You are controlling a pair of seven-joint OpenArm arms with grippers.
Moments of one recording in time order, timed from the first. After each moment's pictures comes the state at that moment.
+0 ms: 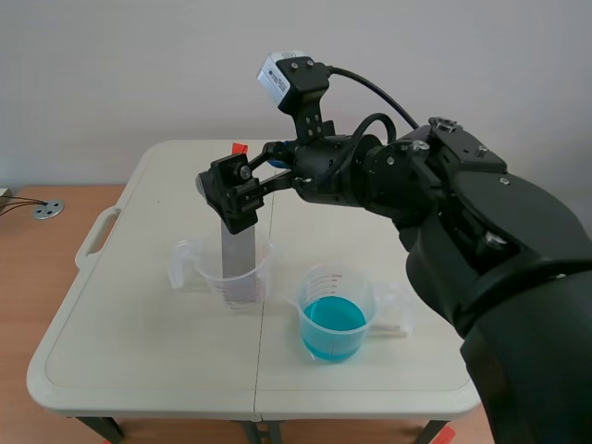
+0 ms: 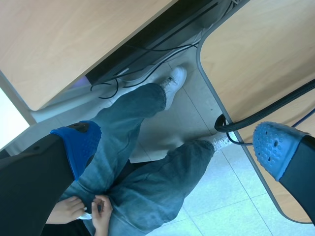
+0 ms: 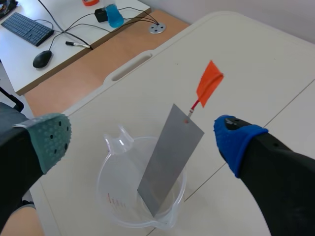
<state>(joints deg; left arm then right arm) 80.2 -40.3 -25.2 97.6 -8.2 -15.8 -0.9 14.3 -1.5 -13.3 75.5 14.1 38.3 -22.8</state>
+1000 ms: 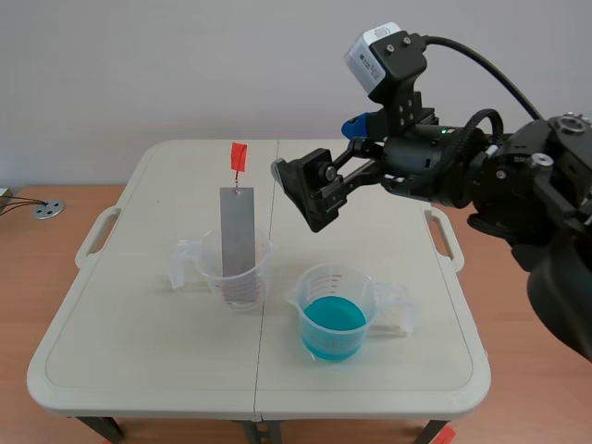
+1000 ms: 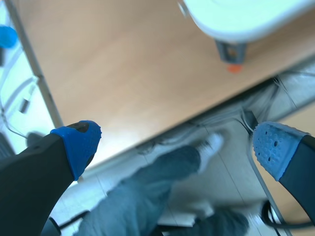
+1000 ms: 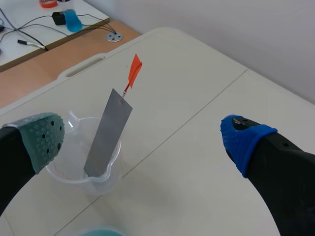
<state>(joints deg) 60.4 -40.2 -25.2 97.6 -8.6 -15.8 -0.1 5.8 13.4 -11.5 90.7 14.3 35.3 -15.4</state>
